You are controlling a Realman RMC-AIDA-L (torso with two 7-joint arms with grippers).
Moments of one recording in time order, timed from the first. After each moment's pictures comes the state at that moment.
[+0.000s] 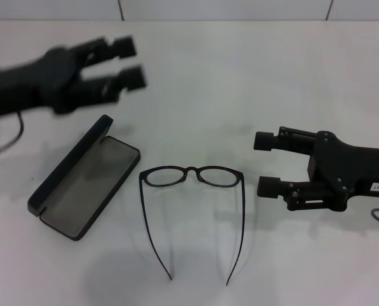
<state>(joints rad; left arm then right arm) -0.35 -2.03 0.82 0.91 1.49 1.85 -1.70 0.57 1.92 -1.68 -0.39 -0.92 -1.69 1.21</state>
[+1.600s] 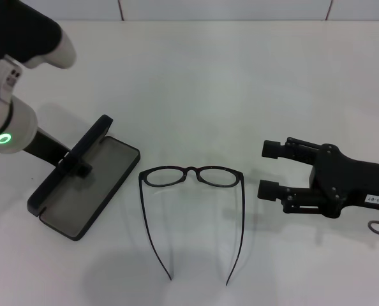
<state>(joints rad) -0.37 -2.09 1.45 1.62 2.80 1.58 -2.70 0.50 1.95 -1.65 -0.39 -0.94 -1.60 1.17</state>
